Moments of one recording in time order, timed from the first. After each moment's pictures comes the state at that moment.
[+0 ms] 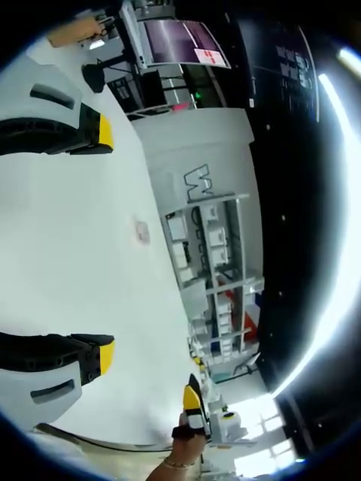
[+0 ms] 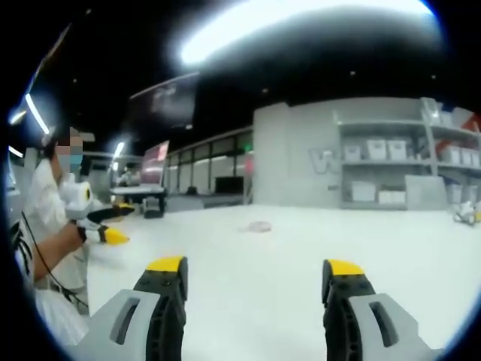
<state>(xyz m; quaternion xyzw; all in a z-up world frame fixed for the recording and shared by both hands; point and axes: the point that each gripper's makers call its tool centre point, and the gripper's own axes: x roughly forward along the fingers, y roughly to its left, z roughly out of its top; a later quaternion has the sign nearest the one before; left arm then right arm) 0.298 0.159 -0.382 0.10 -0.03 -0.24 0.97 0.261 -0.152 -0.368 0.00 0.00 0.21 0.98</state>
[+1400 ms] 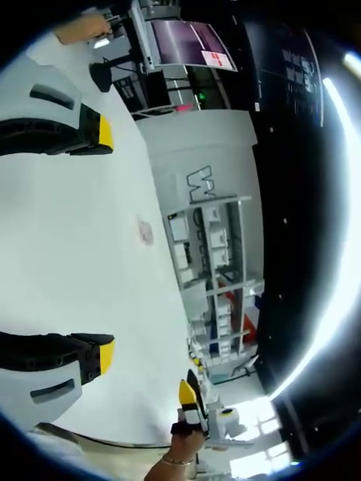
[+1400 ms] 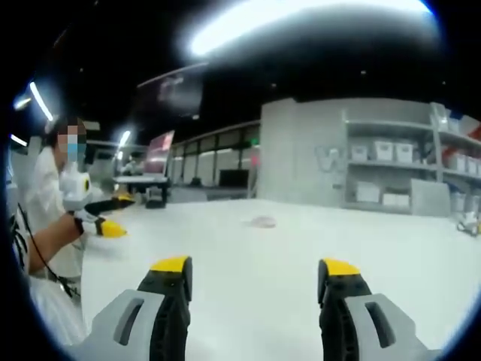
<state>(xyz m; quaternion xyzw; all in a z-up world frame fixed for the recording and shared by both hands) 0.297 0.161 -0.389 0.09 -0.02 -0.24 0.97 0.272 -0.144 -0.375 -0.03 0.01 0.22 0.97</state>
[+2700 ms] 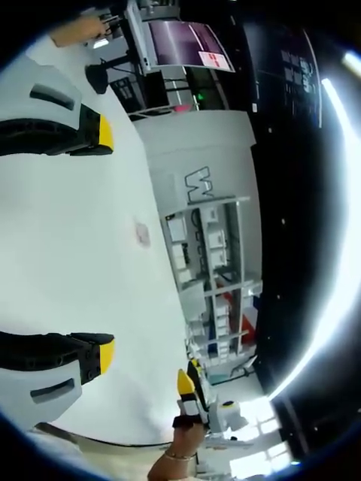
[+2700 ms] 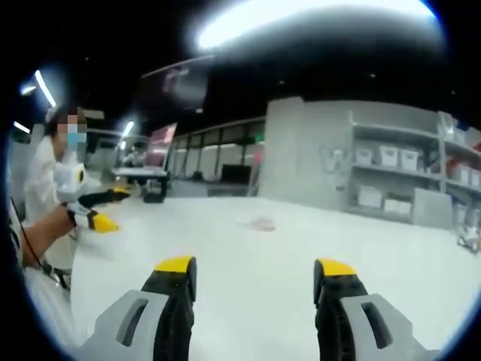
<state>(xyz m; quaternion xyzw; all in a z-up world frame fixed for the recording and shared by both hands) 0.299 0.165 -0.381 0.09 -0.03 -0.24 0.97 0.295 -0.133 -0.363 -0.06 0.01 0.23 0.97</state>
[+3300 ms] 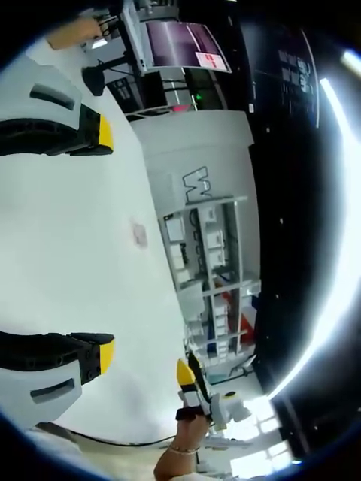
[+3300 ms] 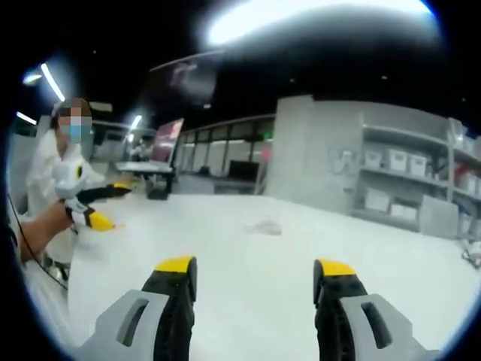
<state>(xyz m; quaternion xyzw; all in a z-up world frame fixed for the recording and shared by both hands) 0.297 0.167 -0.375 0.09 -0.03 -0.24 0.97 0.310 -0.113 -0.354 -0.09 0.02 0.25 0.96</state>
